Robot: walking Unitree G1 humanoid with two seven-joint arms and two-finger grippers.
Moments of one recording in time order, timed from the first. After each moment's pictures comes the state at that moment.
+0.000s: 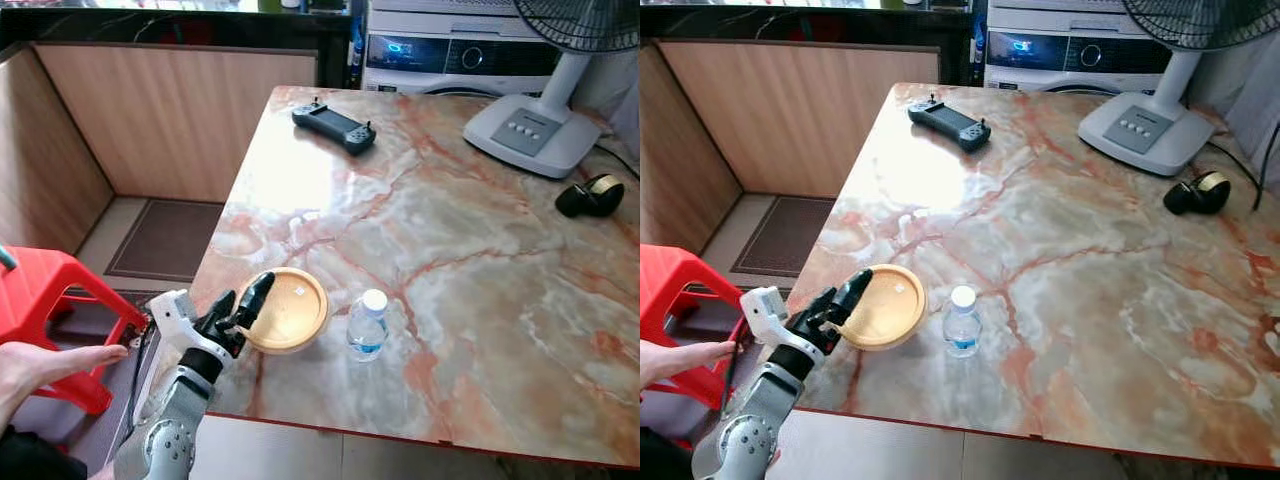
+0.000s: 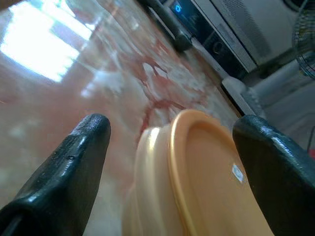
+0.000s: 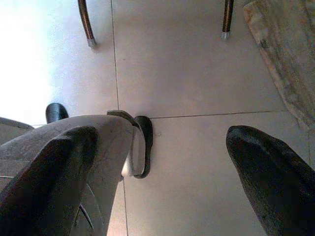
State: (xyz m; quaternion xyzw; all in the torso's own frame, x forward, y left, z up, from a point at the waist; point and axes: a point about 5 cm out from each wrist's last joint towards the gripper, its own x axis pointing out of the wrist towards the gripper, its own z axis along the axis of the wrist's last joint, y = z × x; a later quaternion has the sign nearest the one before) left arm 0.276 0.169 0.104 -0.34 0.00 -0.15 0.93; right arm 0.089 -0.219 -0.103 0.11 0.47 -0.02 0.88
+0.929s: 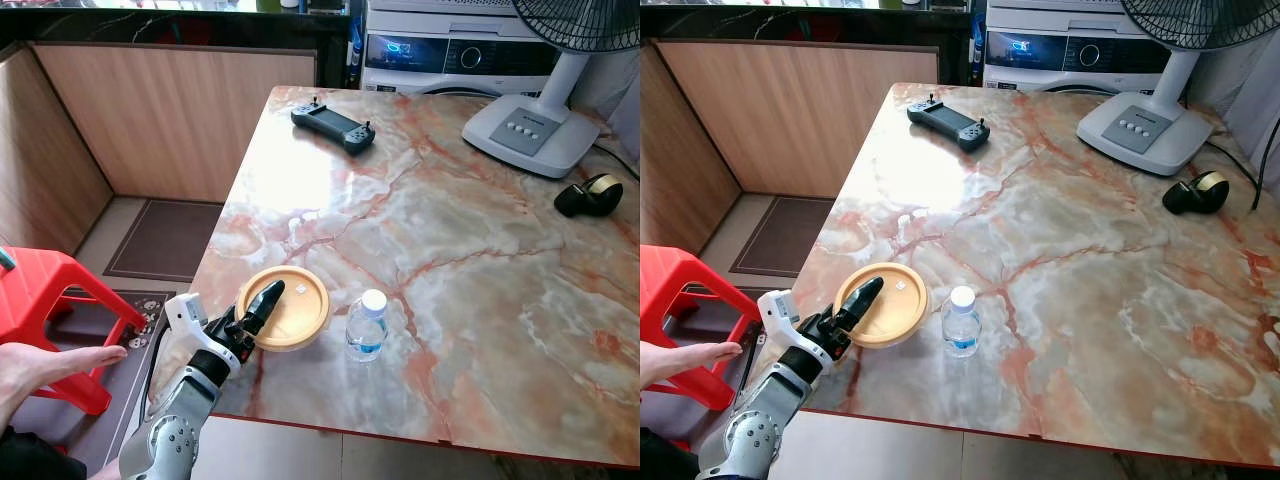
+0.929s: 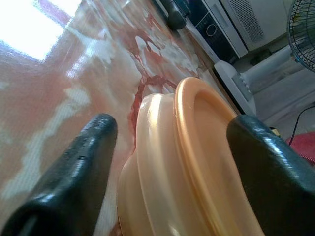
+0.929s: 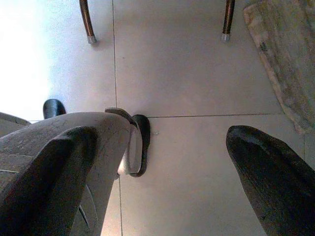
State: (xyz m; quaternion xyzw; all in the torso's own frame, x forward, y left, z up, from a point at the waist) left arm 0.281 0.165 0.094 -0.35 0.03 -0.18 0.92; right arm 0.089 -0.221 -0.103 0.10 0.47 -0.01 0.88
